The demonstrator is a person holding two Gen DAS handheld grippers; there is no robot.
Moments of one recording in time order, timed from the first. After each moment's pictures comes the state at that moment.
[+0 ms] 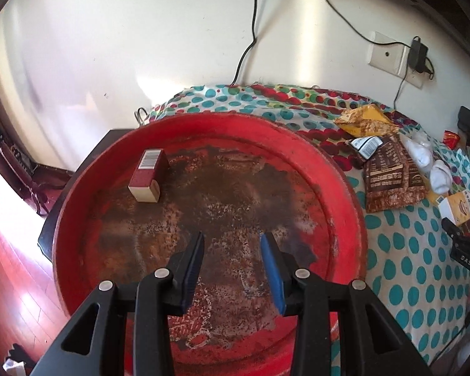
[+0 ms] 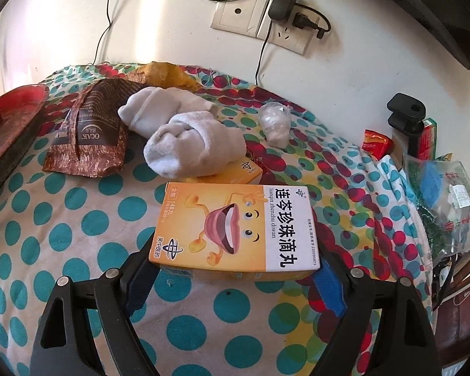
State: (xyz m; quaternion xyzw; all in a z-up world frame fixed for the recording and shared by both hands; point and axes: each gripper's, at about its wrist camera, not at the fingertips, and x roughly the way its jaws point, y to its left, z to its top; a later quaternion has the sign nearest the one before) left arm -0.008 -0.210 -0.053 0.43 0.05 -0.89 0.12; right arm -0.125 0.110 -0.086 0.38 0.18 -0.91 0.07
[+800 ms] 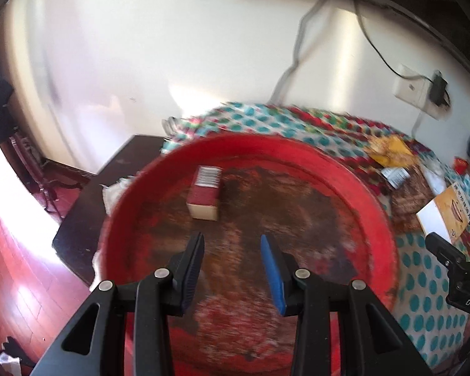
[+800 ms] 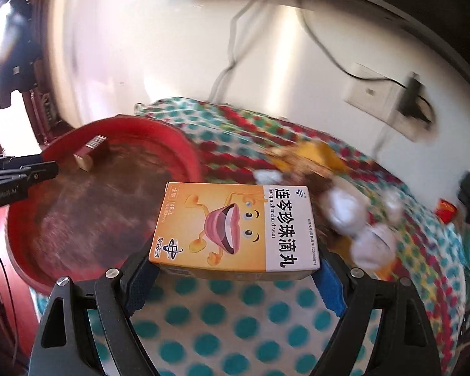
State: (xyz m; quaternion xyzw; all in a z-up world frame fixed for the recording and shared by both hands) left arm 0.012 -0.277 -0.036 0.40 0.07 -0.90 0.17; right arm -0.074 -0.053 -0.026 0.35 0.17 -0.89 0.23
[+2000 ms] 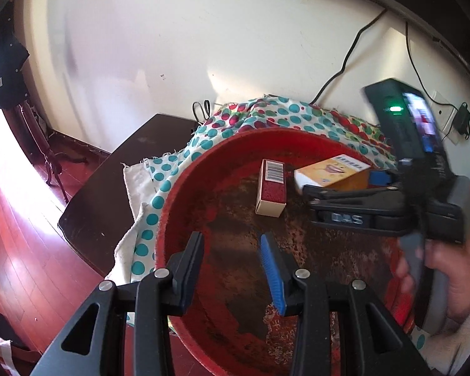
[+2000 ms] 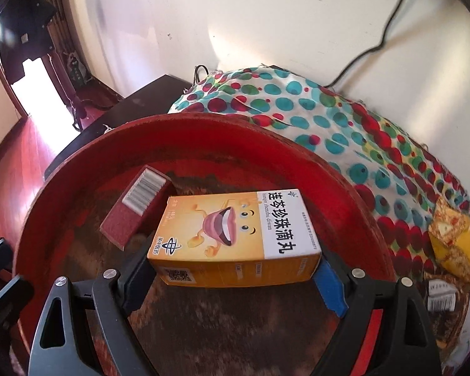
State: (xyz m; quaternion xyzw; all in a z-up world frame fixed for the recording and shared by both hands) left arm 0.027 -0.347 -0.044 0.42 0.12 -0.88 0.18; right arm -0.155 -0.246 -0.078 0.46 0.20 -0.81 0.30
